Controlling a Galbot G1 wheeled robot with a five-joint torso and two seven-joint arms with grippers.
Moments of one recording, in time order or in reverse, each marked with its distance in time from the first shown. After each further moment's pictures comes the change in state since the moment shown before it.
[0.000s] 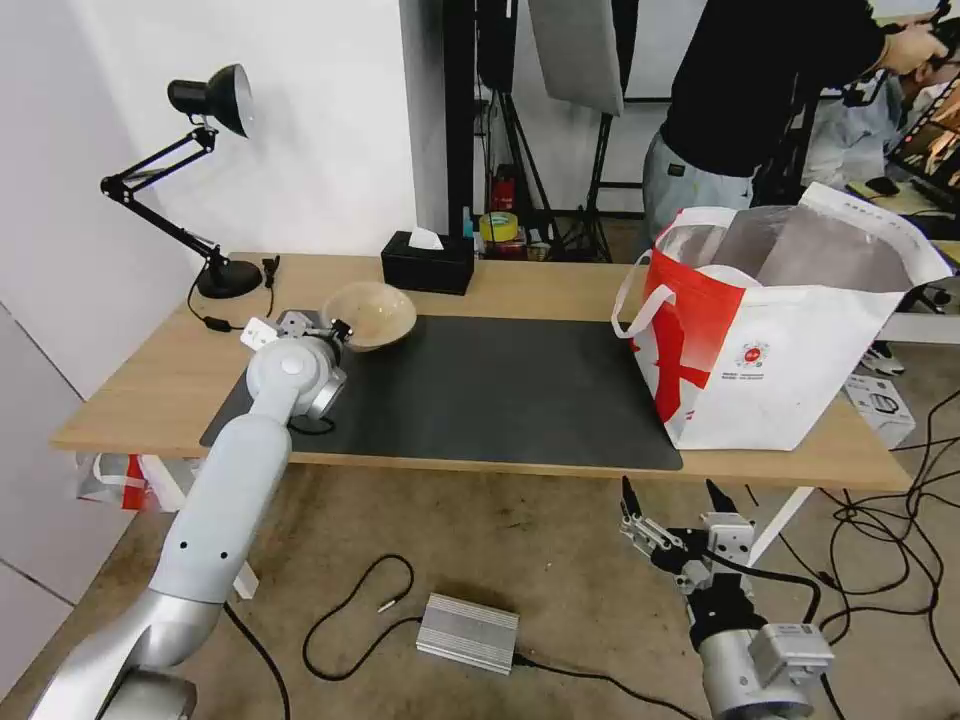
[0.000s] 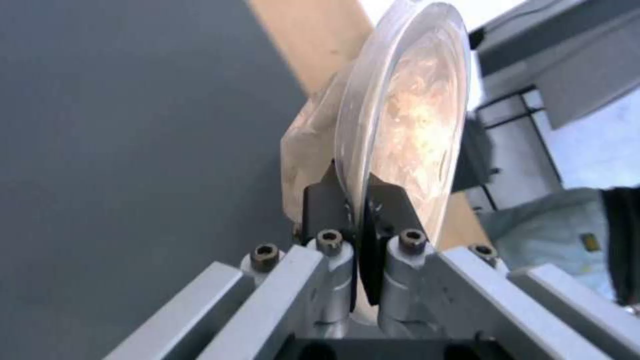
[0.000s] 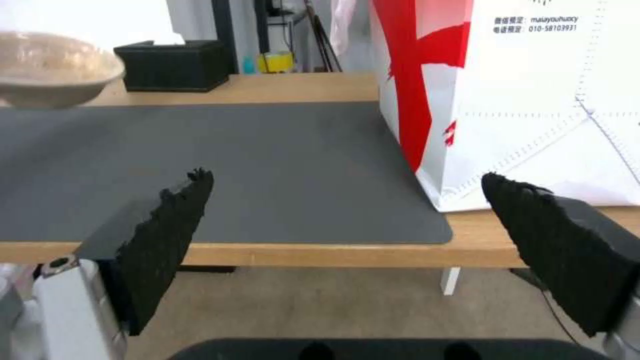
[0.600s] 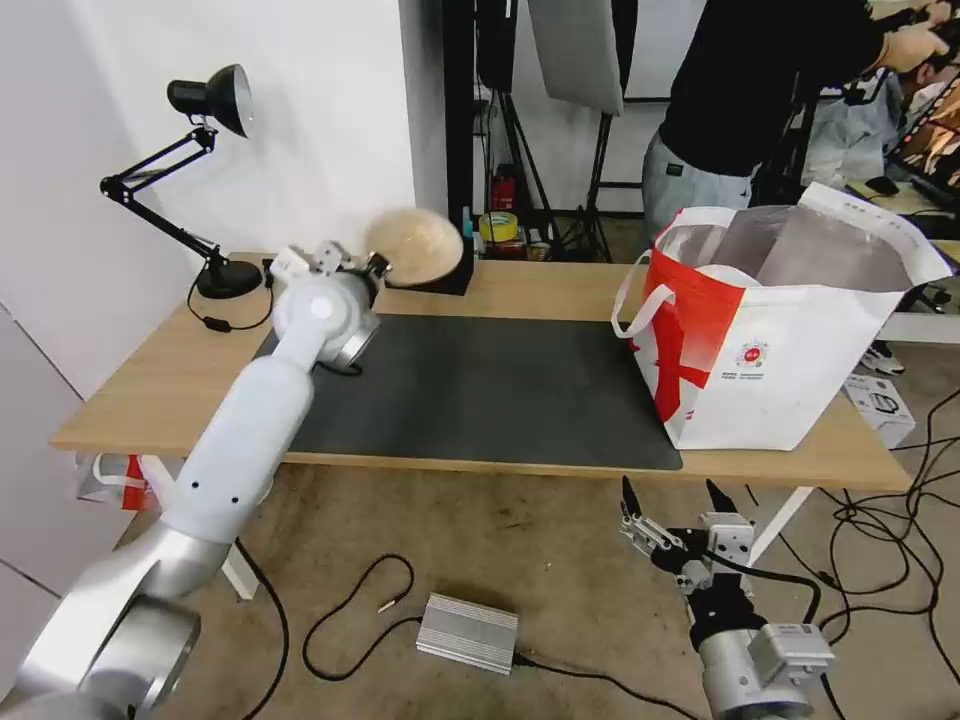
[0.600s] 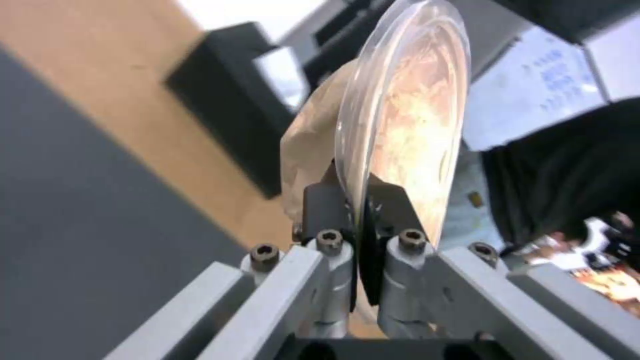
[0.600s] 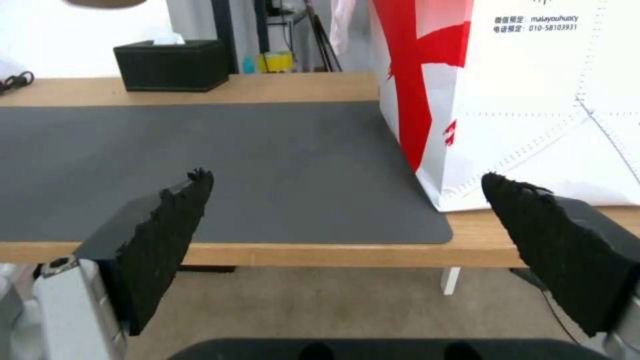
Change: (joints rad) left arm -0.222 -0.002 0.210 0.032 -0.037 -0.055 0.092; right arm 0.000 0.000 0.000 0.000 0.000 0.000 0.000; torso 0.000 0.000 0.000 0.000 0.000
